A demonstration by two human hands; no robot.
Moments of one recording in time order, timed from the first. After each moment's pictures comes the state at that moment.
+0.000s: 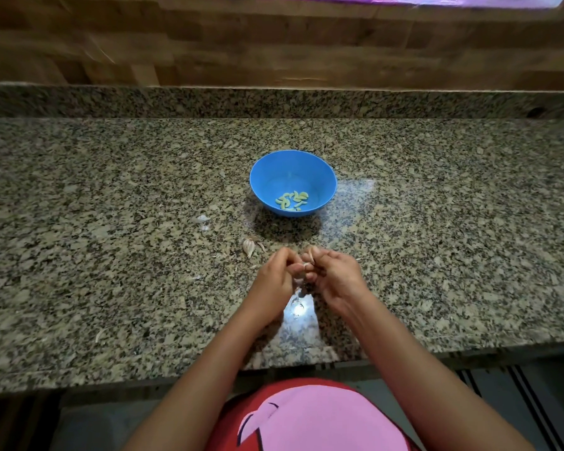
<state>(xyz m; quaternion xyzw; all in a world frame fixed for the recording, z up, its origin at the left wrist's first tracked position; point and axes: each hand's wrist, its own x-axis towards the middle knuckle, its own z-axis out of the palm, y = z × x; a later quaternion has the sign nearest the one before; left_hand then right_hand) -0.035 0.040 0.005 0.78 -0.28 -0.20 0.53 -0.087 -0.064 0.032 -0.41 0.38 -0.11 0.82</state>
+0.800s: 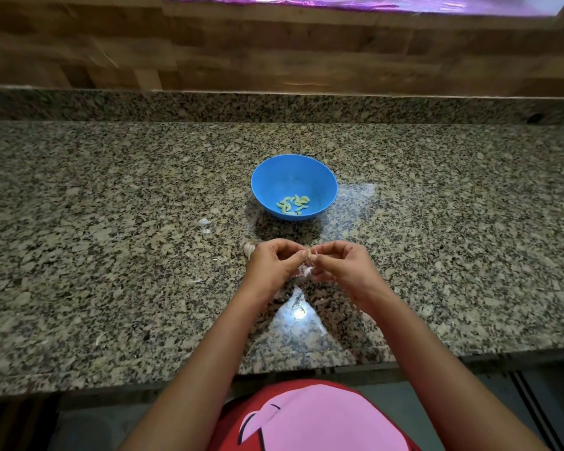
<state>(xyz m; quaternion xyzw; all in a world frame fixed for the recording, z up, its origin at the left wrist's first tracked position) -0.016 0.030 0.027 0.71 -0.17 -0.27 0.62 -0.100 -0.090 0.047 -0.62 0.28 -0.06 0.73</state>
